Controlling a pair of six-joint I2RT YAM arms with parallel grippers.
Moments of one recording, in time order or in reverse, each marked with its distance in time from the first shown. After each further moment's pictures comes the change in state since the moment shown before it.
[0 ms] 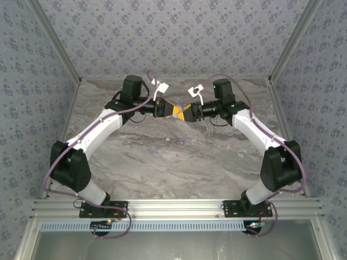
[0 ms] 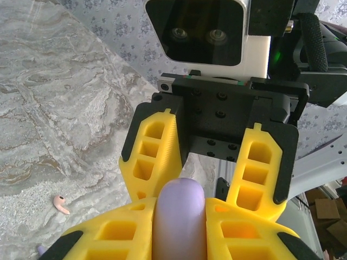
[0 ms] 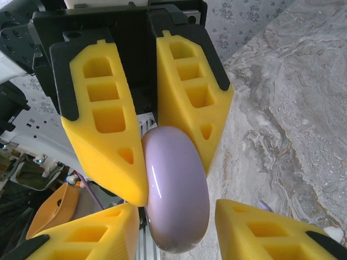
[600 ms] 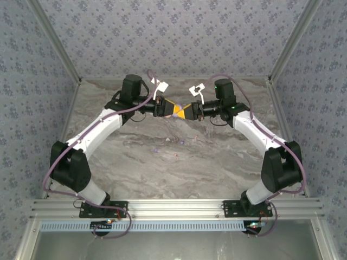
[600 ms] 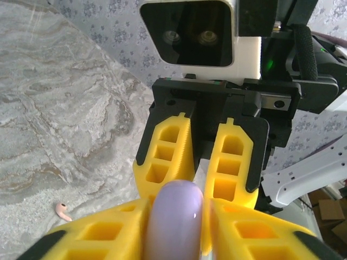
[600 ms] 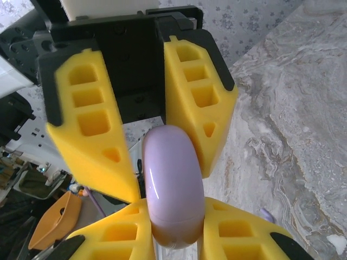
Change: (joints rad) left arm 0.000 0.000 0.001 0.037 0.002 -0.018; right arm -0.008 -0.015 -0.039 0.120 0.000 0.097
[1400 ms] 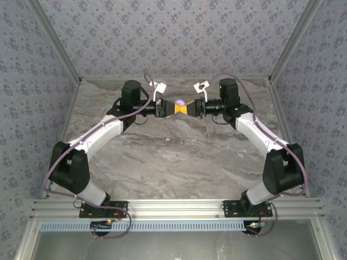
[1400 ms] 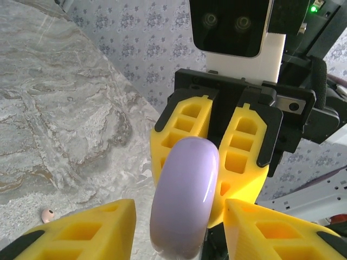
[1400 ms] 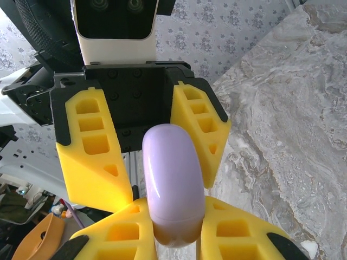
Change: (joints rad) left arm -0.006 -0.023 -0.146 0.287 -0.058 -0.253; right arm -0.026 -0.027 -0.040 0.114 0.055 0.082
